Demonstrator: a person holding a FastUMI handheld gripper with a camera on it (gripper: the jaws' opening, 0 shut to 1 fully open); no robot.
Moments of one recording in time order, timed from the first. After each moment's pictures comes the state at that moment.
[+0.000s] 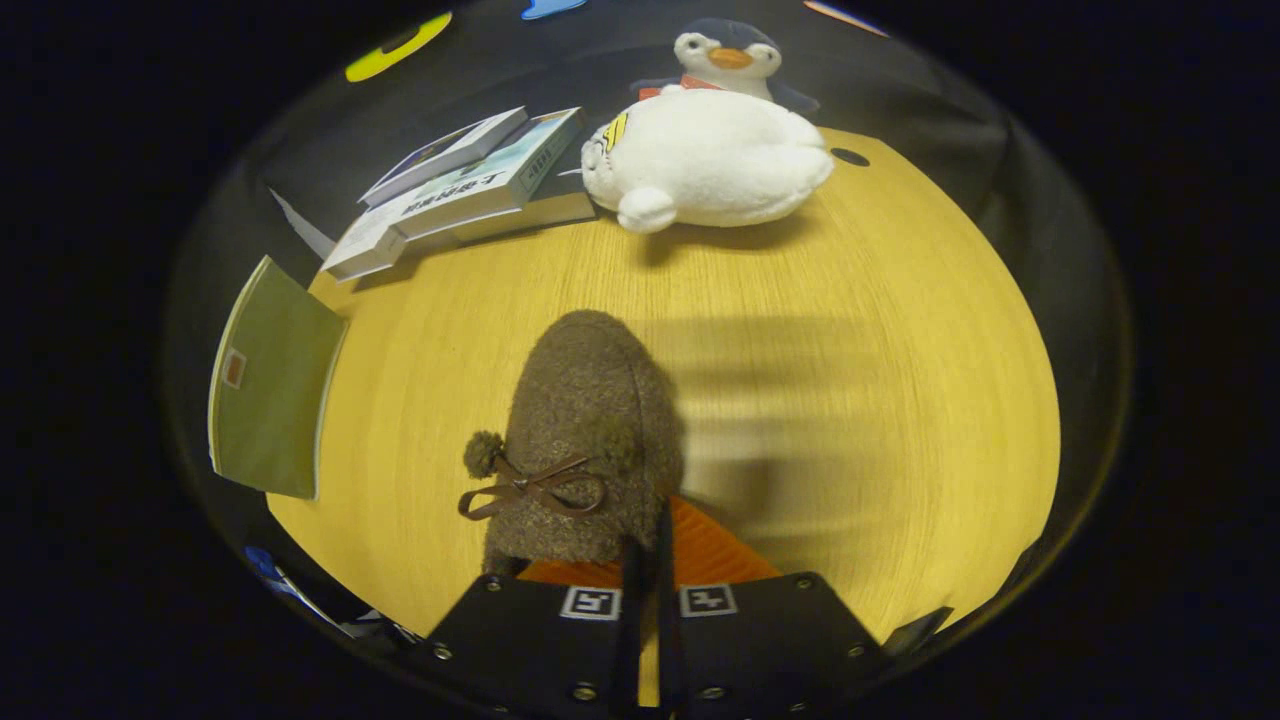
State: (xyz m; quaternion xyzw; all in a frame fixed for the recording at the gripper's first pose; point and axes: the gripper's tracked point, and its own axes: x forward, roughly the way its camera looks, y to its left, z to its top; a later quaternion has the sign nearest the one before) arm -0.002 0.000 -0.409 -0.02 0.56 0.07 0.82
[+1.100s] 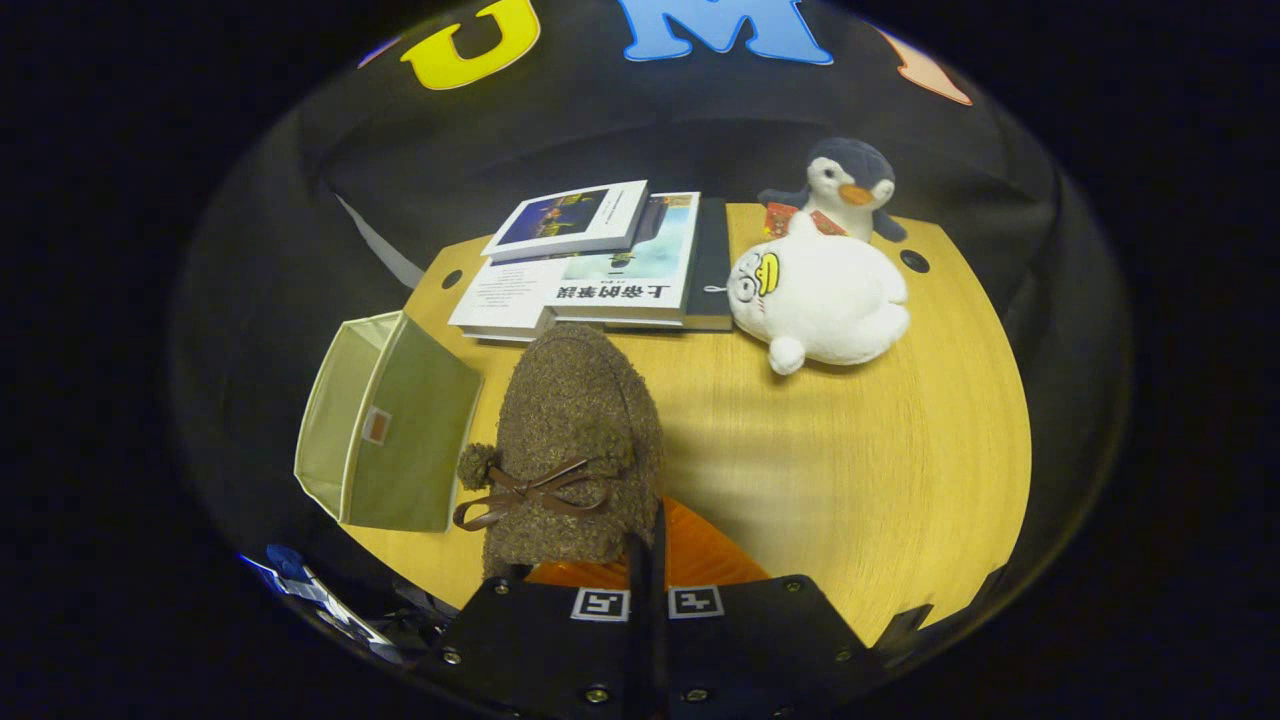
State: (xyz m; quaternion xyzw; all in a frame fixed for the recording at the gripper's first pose) arm 0.013 0.127 -0.268 -0.01 0.54 0.16 0.83
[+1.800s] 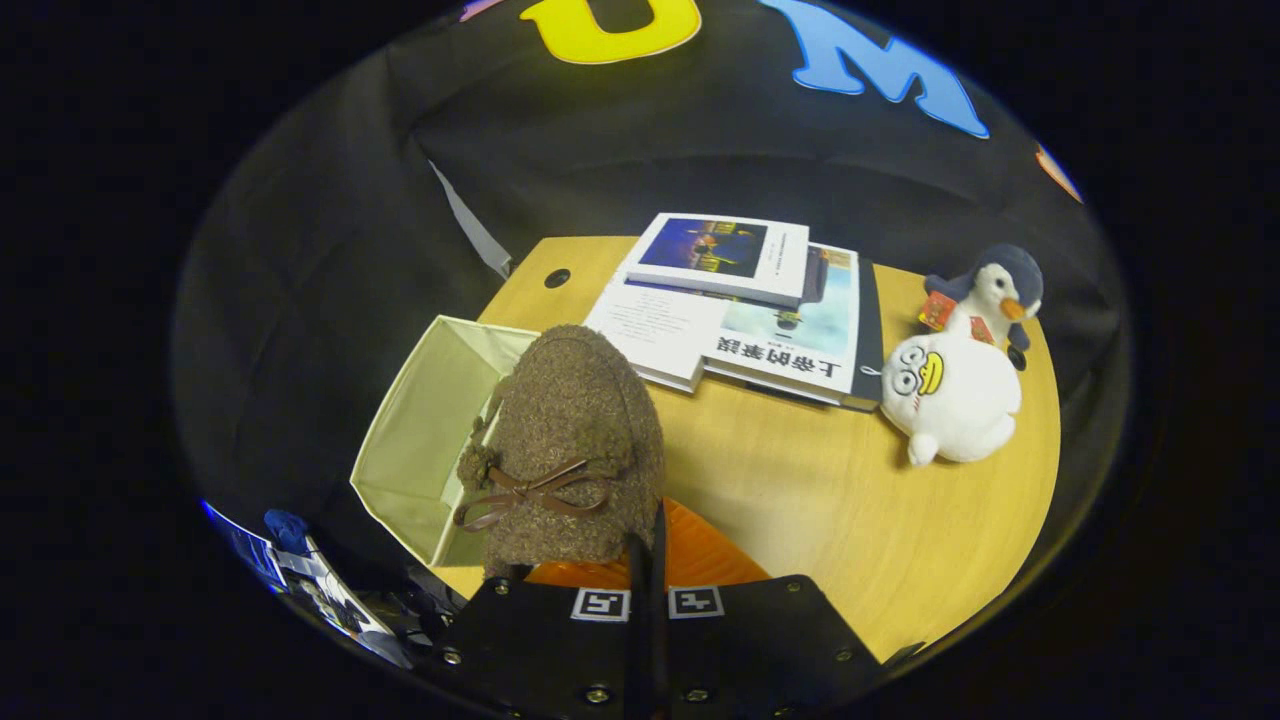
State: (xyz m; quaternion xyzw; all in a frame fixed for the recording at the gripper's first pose) arm 0.036 0.275 -0.240 -0.06 0.51 0.26 0.82
